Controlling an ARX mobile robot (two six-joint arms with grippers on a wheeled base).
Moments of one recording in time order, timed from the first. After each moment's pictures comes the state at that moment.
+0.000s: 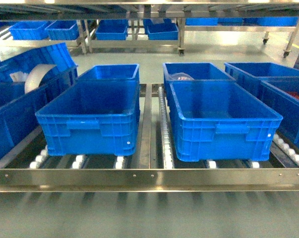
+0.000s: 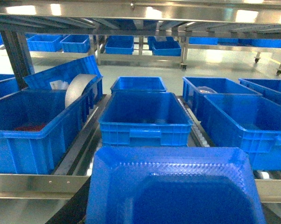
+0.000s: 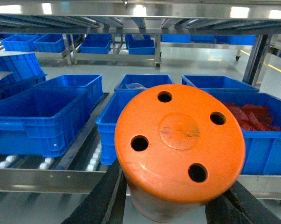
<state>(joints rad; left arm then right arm) 0.00 0.01 0.01 -0.01 0.00 0.00 0.00 0.01 0.01 -0.01 0.00 0.00</state>
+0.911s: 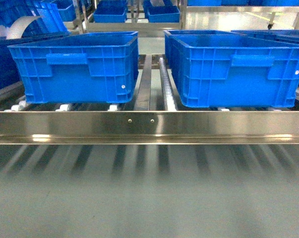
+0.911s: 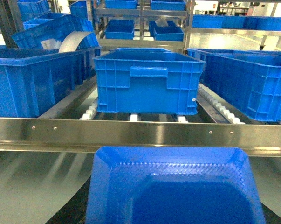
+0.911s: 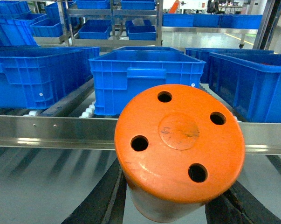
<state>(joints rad) 0.00 0.01 0.01 -0.01 0.00 0.00 0.00 0.01 0.01 -0.01 0.00 0.00</state>
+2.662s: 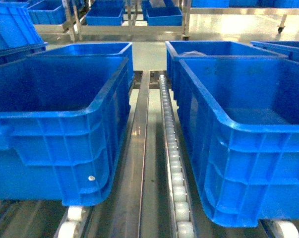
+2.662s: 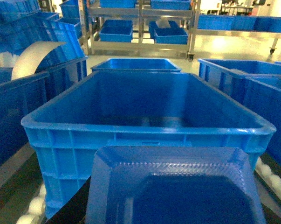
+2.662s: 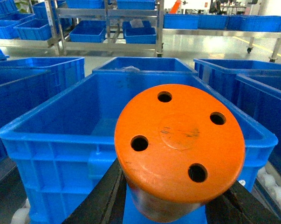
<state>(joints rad) 0.00 0.01 0.01 -0.01 0.00 0.00 0.00 0.01 0.01 -0.01 0.00 0.00</state>
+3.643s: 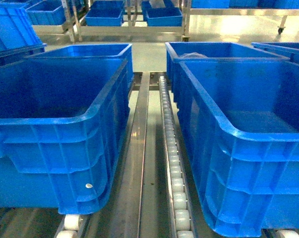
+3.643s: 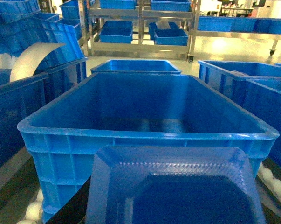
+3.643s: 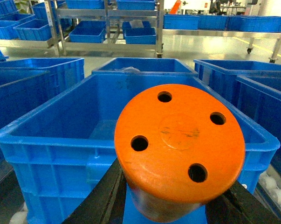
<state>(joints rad) 0.00 0.01 0.01 -0.01 0.00 0.00 0.00 0.01 0.01 -0.01 0.00 0.00</state>
